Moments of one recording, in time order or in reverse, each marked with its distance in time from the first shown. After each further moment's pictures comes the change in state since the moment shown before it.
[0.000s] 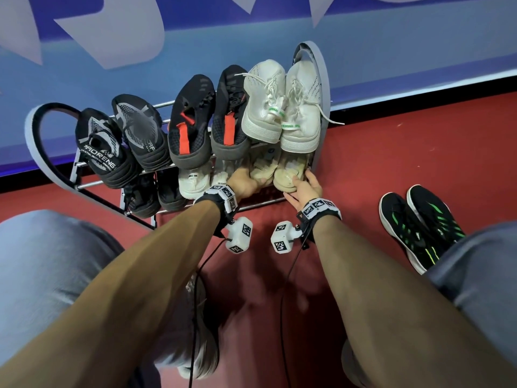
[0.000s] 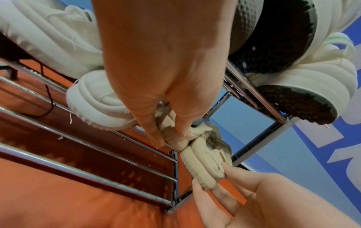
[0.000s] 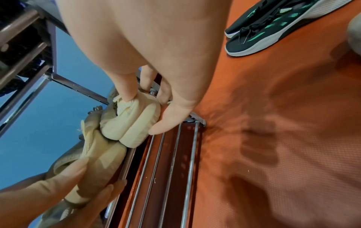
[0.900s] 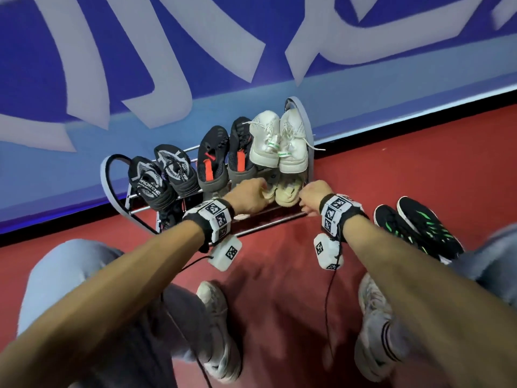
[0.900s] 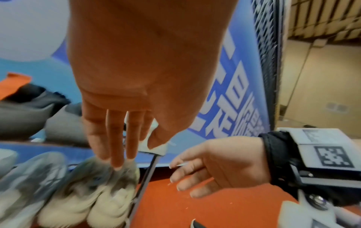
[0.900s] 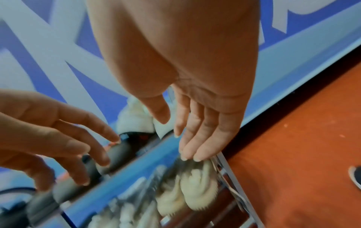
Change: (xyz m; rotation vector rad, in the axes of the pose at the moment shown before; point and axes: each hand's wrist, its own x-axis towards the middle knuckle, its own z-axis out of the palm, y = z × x) left_hand -0.172 0.111 -0.055 0.802 -0.080 0.341; right_hand -0.110 -0.086 -0.015 -0.999 -0.110 -0.250
